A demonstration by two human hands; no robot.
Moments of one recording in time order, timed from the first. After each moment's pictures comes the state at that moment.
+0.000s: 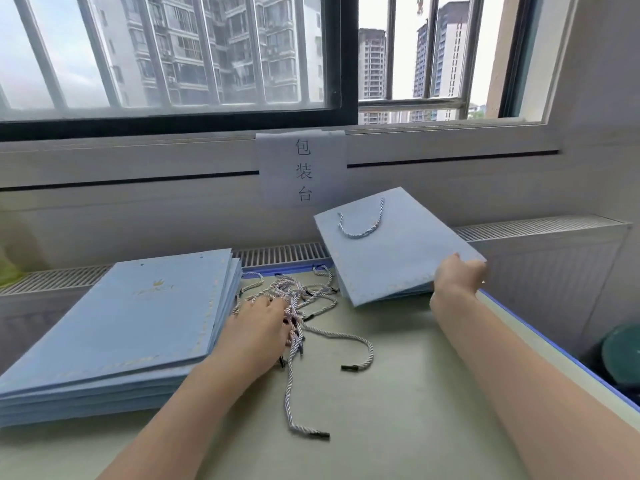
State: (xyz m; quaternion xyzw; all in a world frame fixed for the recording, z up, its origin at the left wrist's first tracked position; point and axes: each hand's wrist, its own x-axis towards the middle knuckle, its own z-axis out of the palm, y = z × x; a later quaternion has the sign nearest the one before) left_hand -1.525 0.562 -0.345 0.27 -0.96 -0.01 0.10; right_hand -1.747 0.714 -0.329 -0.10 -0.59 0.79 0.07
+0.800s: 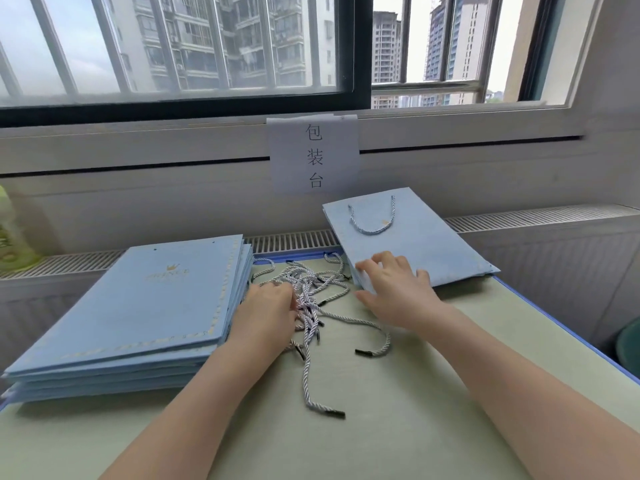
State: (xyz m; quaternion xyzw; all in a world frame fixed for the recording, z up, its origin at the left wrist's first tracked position) left_hand -1.525 0.562 -0.343 0.30 -0.94 -0.07 0.15; right_hand -1.674 0.696 -0.341 0.43 -0.89 0.12 0.07
